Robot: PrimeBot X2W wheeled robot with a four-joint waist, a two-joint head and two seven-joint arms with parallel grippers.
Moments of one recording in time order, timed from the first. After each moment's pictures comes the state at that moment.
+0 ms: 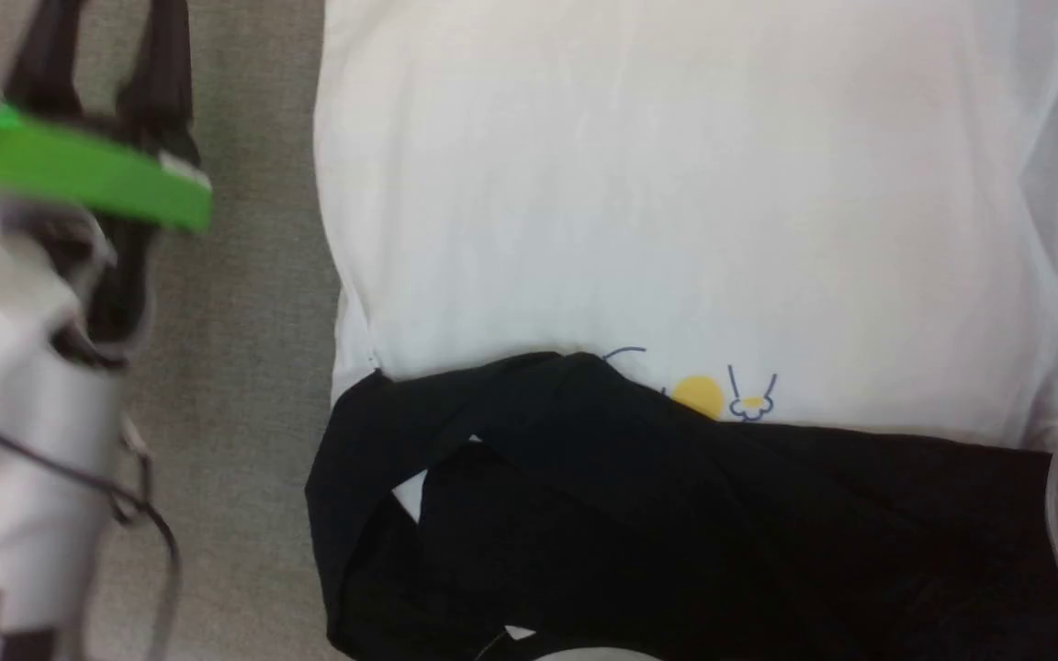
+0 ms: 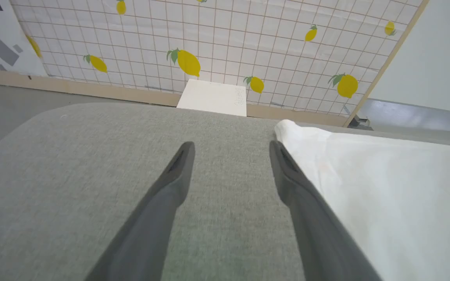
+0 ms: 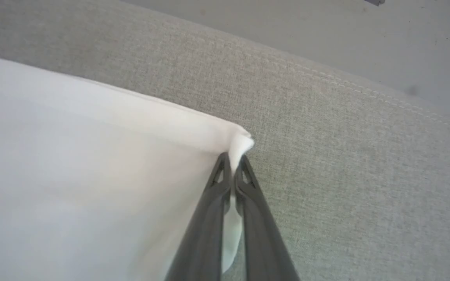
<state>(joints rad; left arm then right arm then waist) -0.72 0.37 -0.15 0.15 -0.64 -0.12 -0.12 -1.20 -0.12 -0.11 0.23 -0.18 0.13 1.27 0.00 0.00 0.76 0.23</state>
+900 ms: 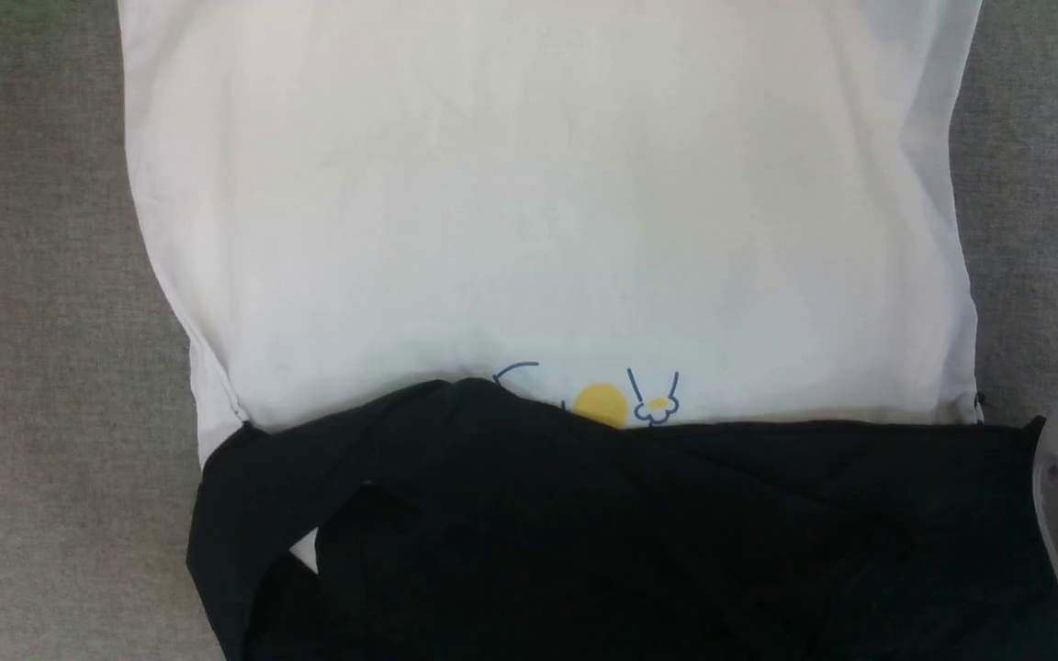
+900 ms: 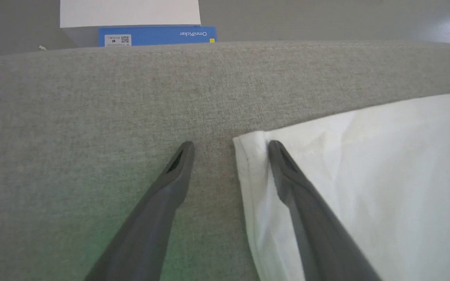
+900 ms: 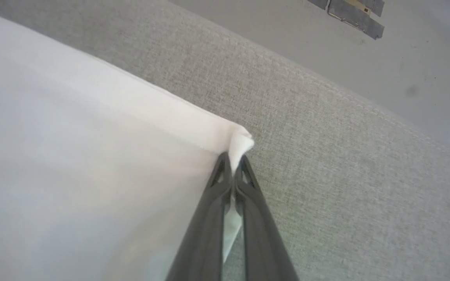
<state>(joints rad) -1.37 0.53 -0.46 0.58 -0.91 -0.12 0.71 -1.22 -0.11 0.10 0.17 -0.04 0.13 1.22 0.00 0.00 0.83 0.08</state>
